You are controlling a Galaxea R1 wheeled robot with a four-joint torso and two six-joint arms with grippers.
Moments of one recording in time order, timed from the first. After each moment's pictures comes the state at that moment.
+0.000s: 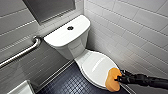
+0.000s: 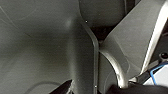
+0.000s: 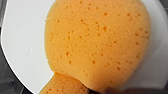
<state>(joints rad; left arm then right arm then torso) 1.36 2.86 -2.29 -0.04 0.06 0.28 -0.44 2.24 -1.39 -0.79 -0.51 1.29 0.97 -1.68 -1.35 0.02</state>
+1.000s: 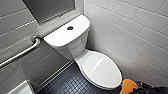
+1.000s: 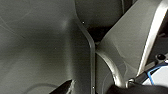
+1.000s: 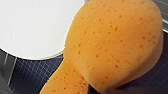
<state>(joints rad) 1.36 2.86 -2.29 -0.04 0.06 0.29 -0.55 1.96 -1.13 -0.82 -0.53 1.29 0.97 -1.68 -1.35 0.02</state>
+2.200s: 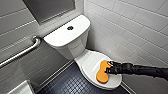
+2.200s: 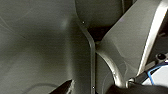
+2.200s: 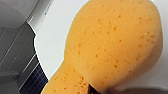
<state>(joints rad) 1.36 2.86 -2.29 -0.04 0.06 0.29 -0.25 2.45 -1.33 -0.81 -0.76 1.31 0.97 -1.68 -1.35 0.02</state>
